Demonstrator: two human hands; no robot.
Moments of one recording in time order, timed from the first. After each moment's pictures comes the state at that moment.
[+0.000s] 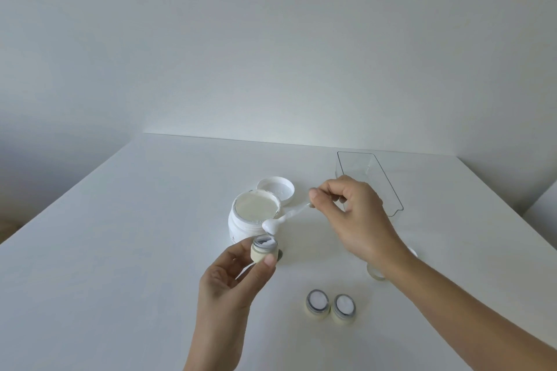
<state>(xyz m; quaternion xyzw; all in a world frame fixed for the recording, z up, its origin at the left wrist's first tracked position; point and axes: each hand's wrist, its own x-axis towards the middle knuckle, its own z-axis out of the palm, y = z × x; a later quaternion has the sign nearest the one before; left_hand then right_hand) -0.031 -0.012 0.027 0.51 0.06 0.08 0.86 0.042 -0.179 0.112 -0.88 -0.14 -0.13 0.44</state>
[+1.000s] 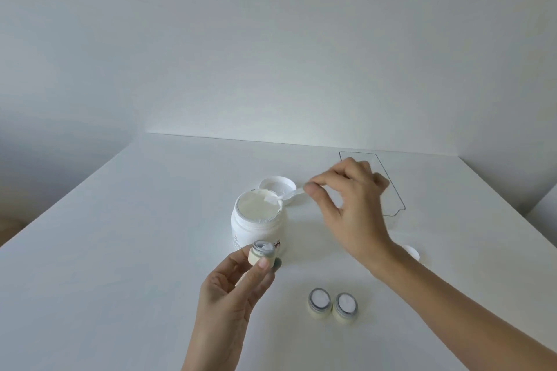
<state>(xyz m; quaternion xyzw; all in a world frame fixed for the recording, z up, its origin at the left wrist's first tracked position) -0.036 -0.005 0.020 0.45 0.07 0.04 0.89 0.061 -0.173 0.095 -0.86 -0.19 -0.35 0.30</state>
